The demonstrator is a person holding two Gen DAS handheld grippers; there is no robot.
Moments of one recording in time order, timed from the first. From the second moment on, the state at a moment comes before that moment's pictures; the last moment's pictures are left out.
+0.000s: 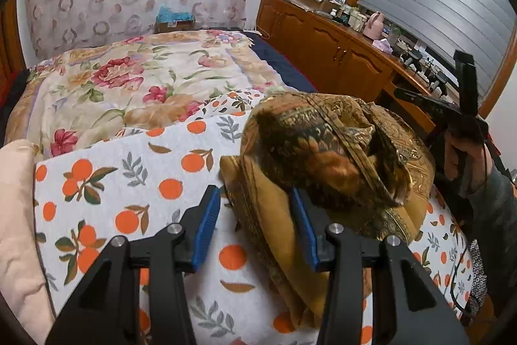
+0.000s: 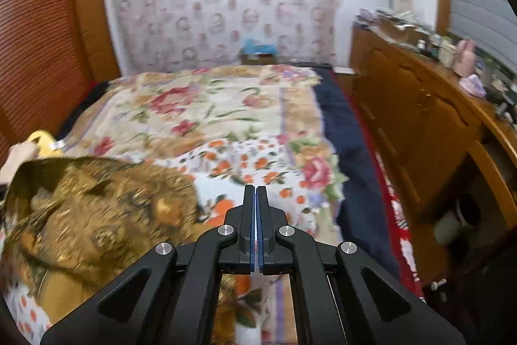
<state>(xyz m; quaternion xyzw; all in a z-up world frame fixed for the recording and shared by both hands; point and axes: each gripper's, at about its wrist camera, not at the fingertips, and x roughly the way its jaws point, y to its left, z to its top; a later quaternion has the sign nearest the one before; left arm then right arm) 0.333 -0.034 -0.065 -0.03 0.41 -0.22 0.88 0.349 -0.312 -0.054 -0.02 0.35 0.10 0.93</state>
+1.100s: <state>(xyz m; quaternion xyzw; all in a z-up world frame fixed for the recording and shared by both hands) 0.348 -0.019 -0.077 -0.06 0.42 -0.20 0.89 0.349 -0.300 -0.072 -0.03 0.38 0.08 0.92</state>
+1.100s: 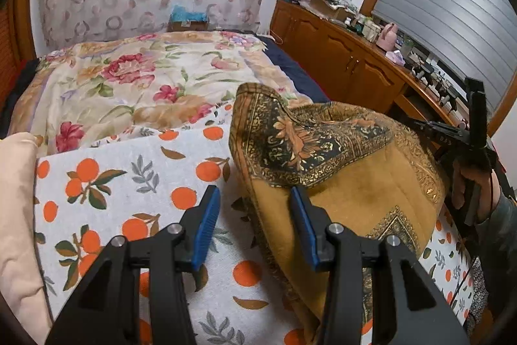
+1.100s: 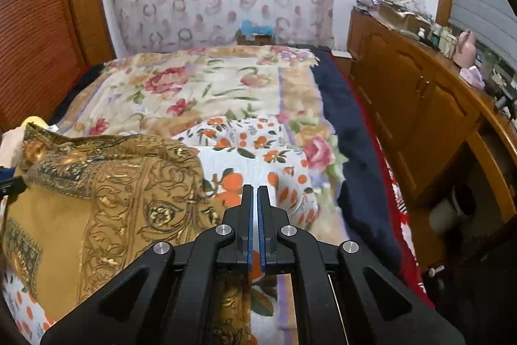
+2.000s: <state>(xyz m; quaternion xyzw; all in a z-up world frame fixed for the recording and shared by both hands) 0.367 -0.025 -0.091 -0.11 0.46 -0.28 0.84 0.343 -0.275 -0.092 -0.02 0.45 0.20 0.87</state>
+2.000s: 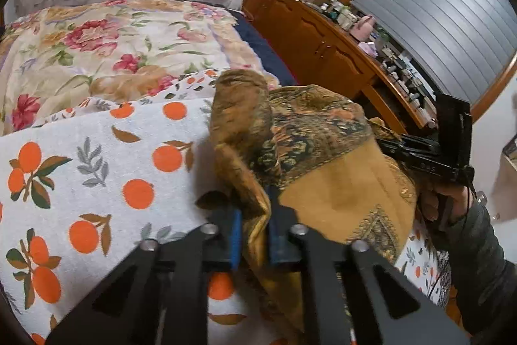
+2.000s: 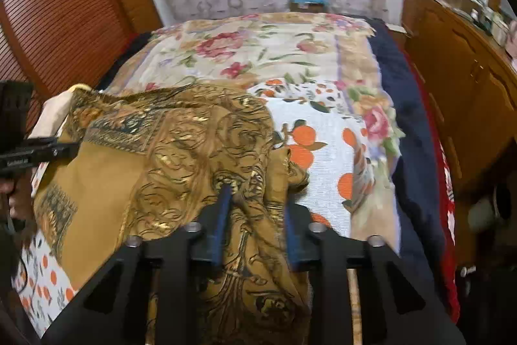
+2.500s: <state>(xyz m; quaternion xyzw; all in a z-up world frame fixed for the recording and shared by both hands) 0.295 0.004 0.002 -0.13 0.34 -0.30 0.89 0.276 -0.232 0.002 -0.07 0.29 0.20 0.93</state>
